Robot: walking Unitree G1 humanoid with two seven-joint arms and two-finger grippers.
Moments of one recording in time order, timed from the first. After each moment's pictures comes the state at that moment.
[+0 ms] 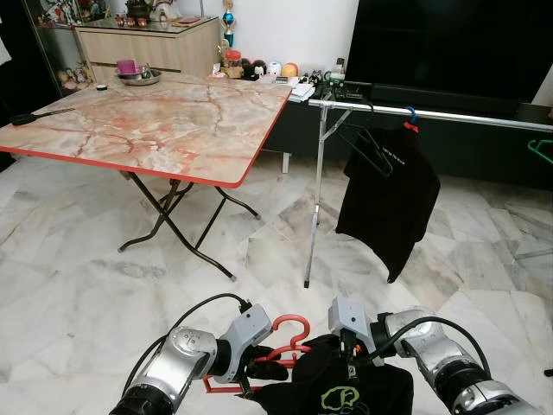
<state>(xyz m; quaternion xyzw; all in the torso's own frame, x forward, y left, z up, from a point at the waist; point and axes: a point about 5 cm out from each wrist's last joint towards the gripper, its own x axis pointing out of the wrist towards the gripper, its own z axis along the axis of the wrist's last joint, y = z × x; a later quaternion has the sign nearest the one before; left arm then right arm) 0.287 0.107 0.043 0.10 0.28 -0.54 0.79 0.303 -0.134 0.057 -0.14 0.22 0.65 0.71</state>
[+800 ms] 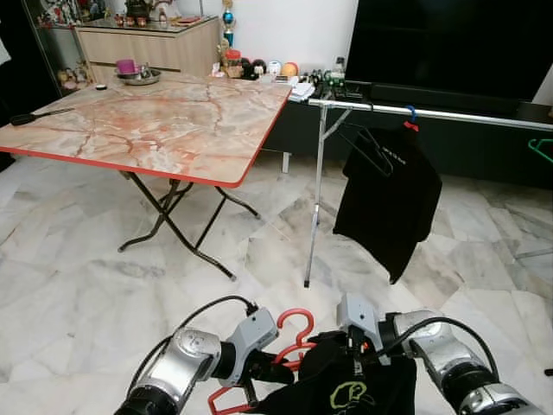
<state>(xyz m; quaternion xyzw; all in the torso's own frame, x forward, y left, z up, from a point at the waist) 0.284 0.097 0.044 0.09 0.27 -0.57 0.77 0.303 -0.147 0.059 -0.10 0.21 0.63 0.74</state>
